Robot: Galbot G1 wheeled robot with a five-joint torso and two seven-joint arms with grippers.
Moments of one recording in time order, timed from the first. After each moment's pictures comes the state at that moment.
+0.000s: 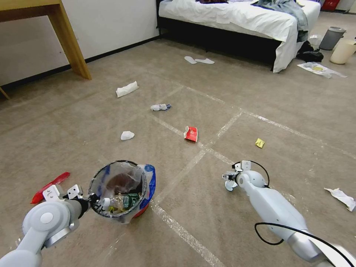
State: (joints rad) left arm 1.38 -0.94 -0.65 -2.05 -1.65 0.61 -0.93; right arm -0.60 1.21 0.00 0.94 0.83 -0.57 0.31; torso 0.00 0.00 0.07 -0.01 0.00
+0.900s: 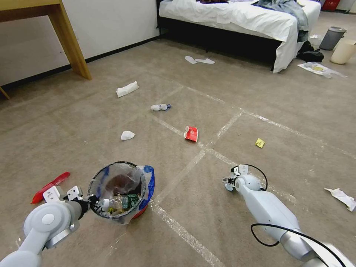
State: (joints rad) left arm 1.39 -0.95 -0.65 -2.03 -1.62 0.61 -0.92; right arm -0.61 1.20 0.03 0.87 0.73 -0.52 0.29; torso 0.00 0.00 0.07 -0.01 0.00
